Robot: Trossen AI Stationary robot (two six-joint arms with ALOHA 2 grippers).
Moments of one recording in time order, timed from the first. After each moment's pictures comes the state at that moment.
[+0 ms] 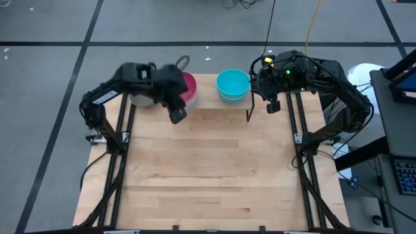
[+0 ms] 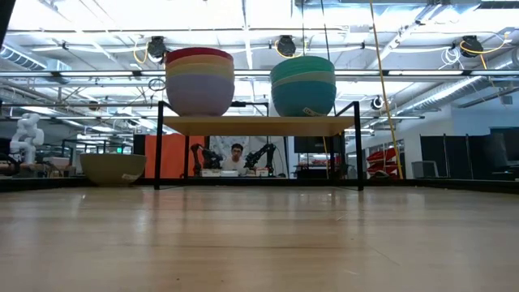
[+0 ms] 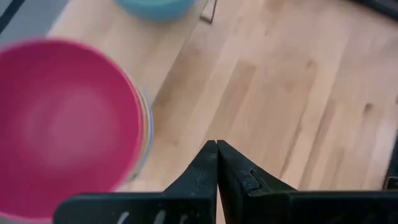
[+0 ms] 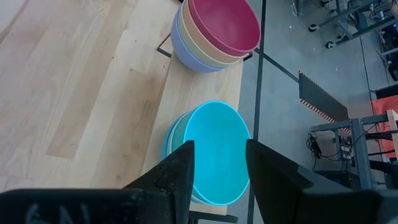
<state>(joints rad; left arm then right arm) 0.18 1.71 2.26 -1.57 -0.05 -0.25 -0.24 1.44 2.06 -1.33 0.16 -0.70</state>
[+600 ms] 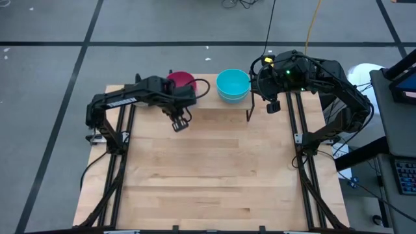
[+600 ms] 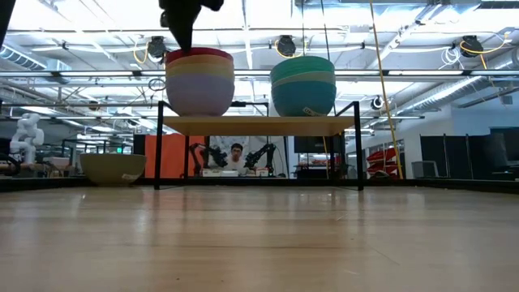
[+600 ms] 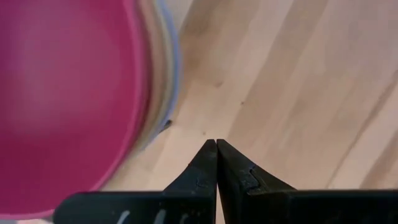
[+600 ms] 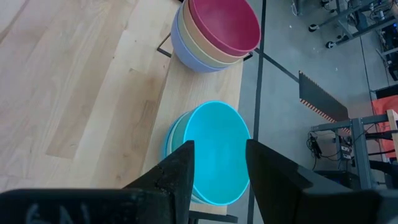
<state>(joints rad) 0.17 1.71 1.92 -1.57 -0.17 -0.23 -0.24 1.44 2.06 -1.33 0.16 -0.70</state>
